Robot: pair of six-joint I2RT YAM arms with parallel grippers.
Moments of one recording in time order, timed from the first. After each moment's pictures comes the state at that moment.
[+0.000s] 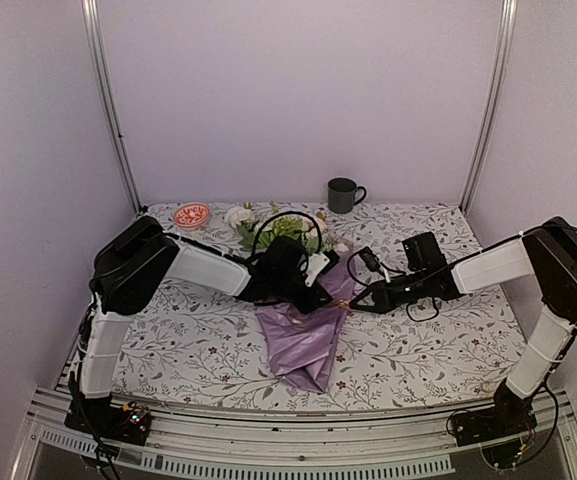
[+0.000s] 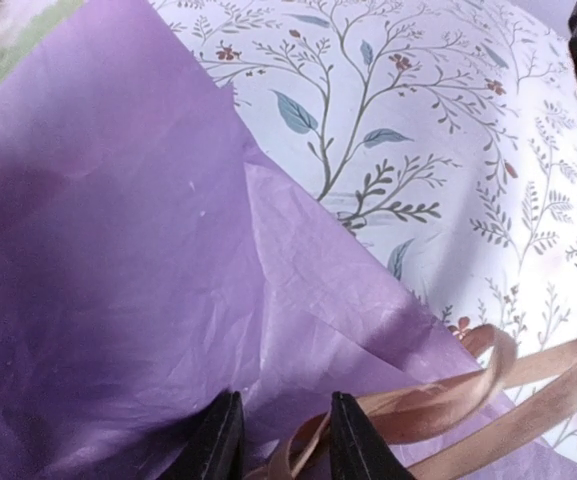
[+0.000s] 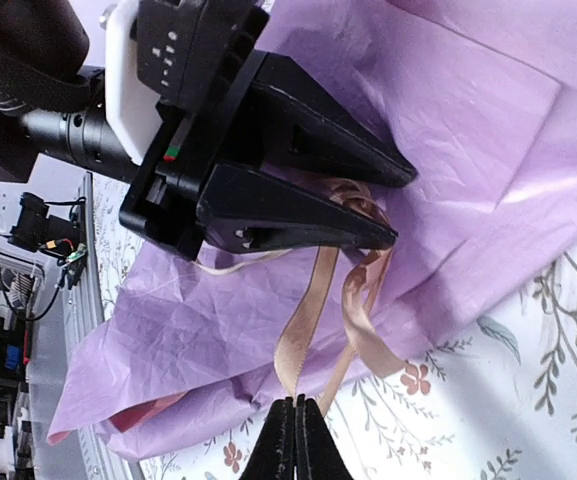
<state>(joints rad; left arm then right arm) -0.85 2.26 1.42 0.16 0.19 0.03 0.48 1.74 0.78 0.15 -0.76 0.19</state>
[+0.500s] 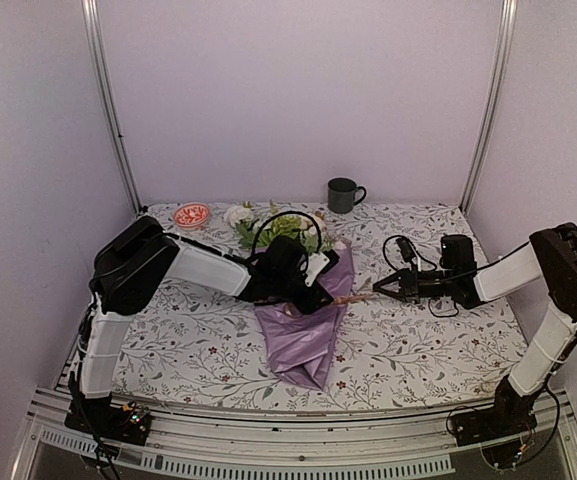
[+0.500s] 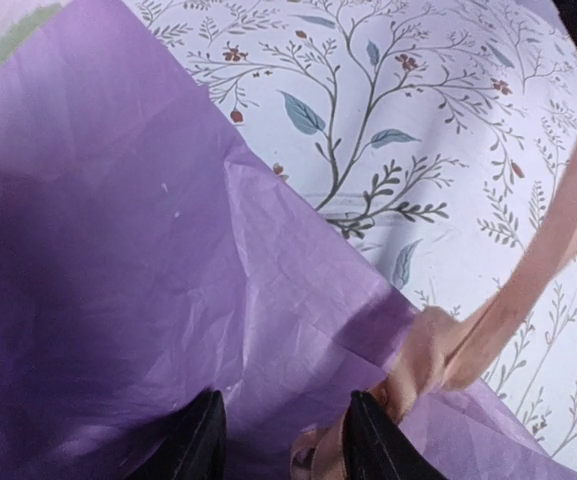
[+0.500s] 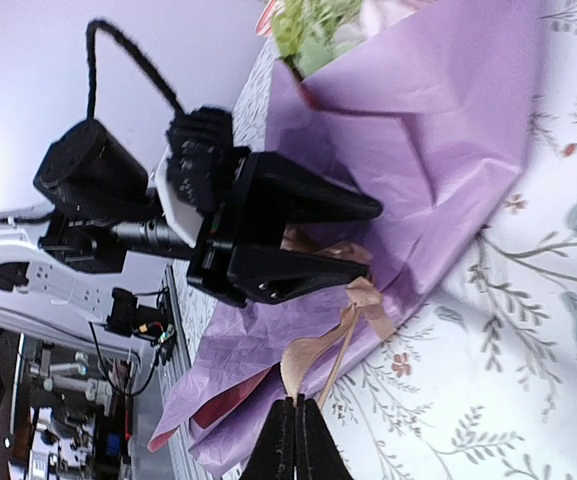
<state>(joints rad) -0.85 2.26 1.41 0.16 0.18 0.04 0.29 1.71 0.63 0.53 -0.98 0.56</state>
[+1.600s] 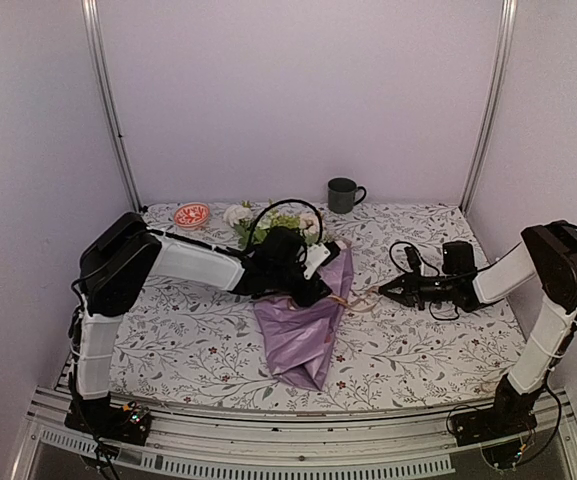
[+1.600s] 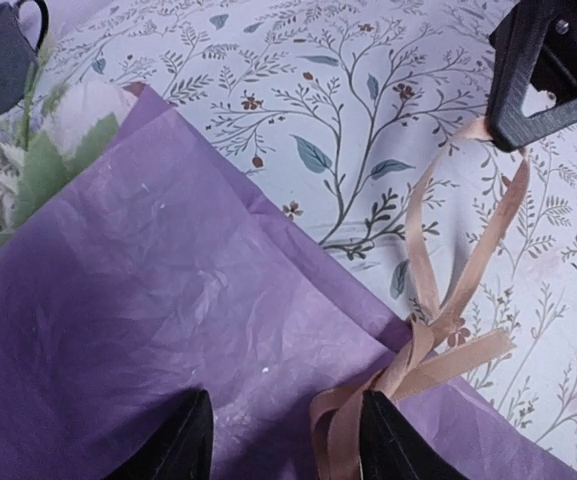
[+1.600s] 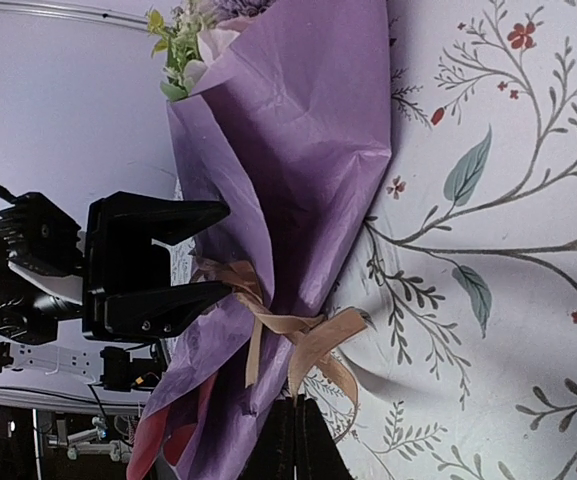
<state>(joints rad) -0.87 2.17 1.40 0.11 0.12 0.14 0.23 1.78 0.60 0.57 -0.88 0.73</state>
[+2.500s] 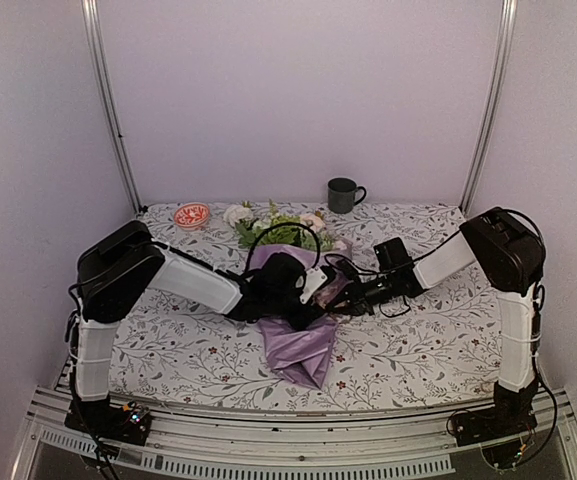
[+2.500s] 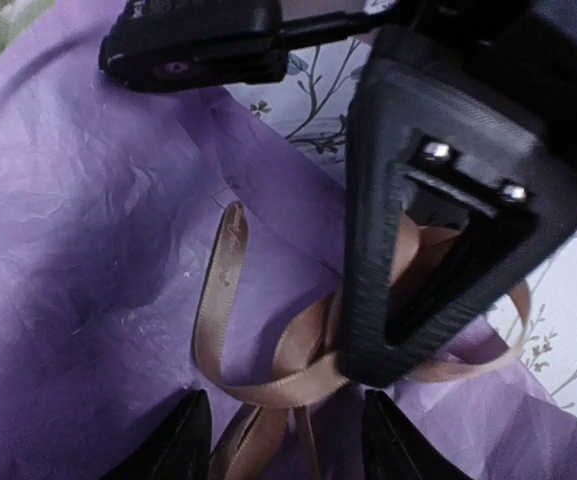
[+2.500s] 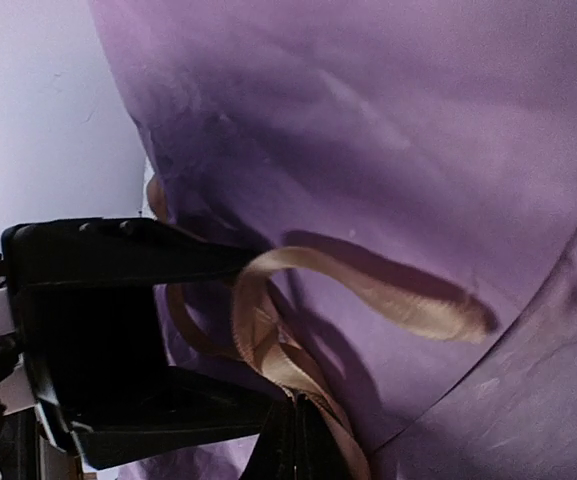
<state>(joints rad) -0.94 2.14 1.22 0.22 -0.03 0.11 0.50 2.13 1.04 0.26 -0.96 0.59</state>
